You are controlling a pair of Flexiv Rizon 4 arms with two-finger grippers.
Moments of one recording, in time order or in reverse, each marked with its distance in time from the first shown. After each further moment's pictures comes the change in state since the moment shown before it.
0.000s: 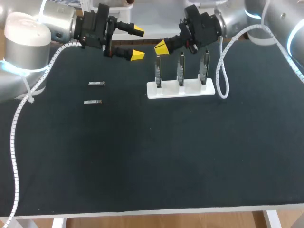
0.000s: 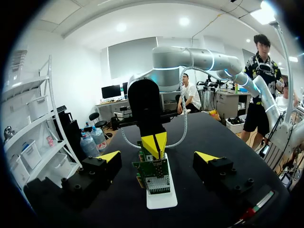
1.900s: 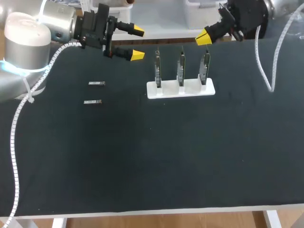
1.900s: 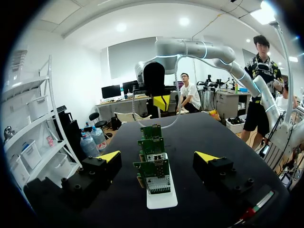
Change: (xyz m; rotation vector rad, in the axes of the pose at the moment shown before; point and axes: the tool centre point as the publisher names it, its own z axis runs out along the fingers) left arm 0.000 0.000 0.000 0.000 0.000 0.000; right arm -0.010 0.047 -0.116 -0.014 0.114 -0.054
